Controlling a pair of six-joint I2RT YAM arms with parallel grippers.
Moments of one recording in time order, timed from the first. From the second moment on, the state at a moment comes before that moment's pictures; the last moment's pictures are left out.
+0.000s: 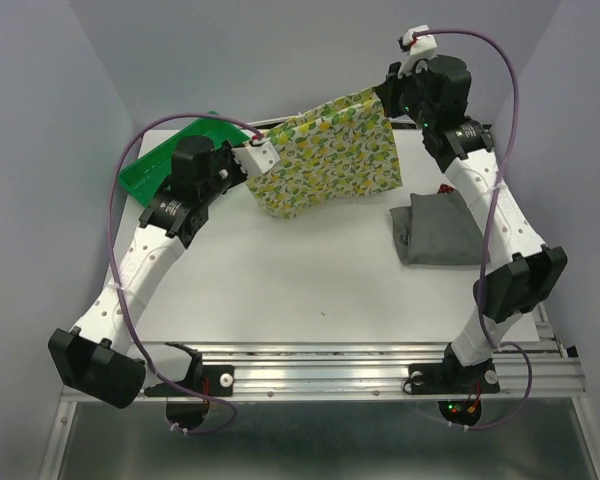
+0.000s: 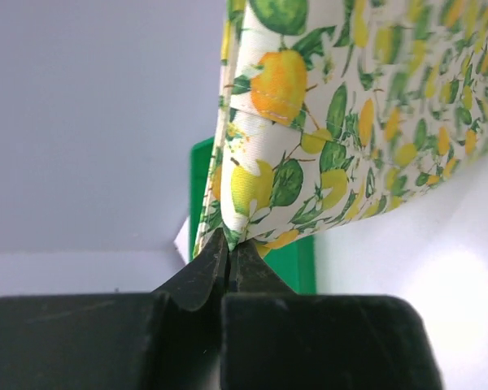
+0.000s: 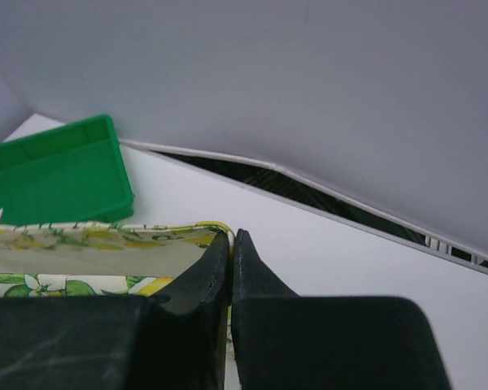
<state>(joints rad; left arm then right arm) -0.37 1.23 1.28 -0.38 0.04 0.86 0.29 1.74 1.93 -0.31 -0.08 -0.04</state>
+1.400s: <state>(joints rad) -0.33 1.24 1.17 -0.14 0.09 0.78 0.29 1.53 1.54 -0.10 -0.06 -0.05</state>
